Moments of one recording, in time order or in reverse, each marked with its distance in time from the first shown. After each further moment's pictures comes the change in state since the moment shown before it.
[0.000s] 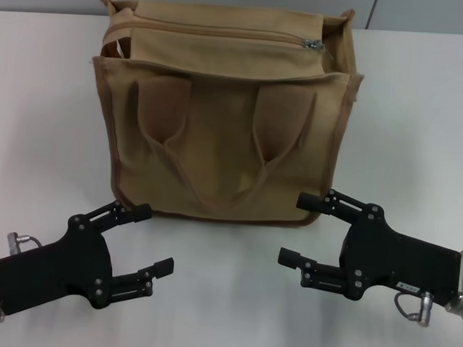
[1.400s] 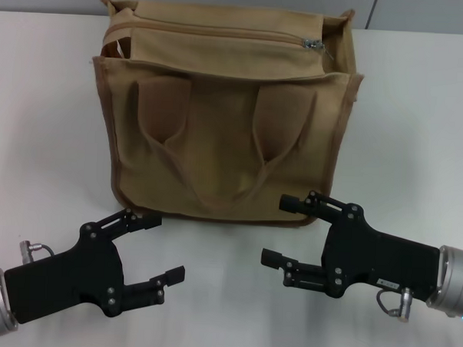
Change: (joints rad) left arm -0.013 -0.002 0.001 -0.079 -0.002 -0.021 0.086; right arm 0.042 0.003 -0.017 0.050 0.000 0.061 -0.009
